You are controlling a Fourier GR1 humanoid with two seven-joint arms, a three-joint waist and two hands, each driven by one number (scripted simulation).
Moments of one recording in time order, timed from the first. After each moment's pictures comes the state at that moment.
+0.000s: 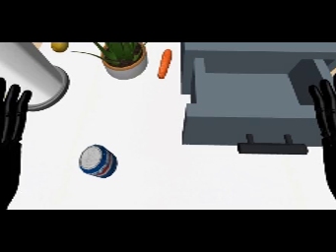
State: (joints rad) left arm 0.02 0.14 0.00 -2.10 0.01 0.06 0.00; right arm -0.03 -0.12 0.01 -2.10 0.03 0.02 -0.03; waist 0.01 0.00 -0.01
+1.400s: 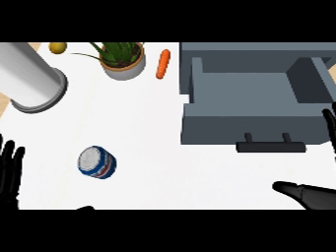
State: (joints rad) left arm 0.35 0.00 -0.16 -2.30 -0.20 0.33 0.35; right arm 0.10 -0.08 -0.11 -2.09 -0.05 -0.02 0.19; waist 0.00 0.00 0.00
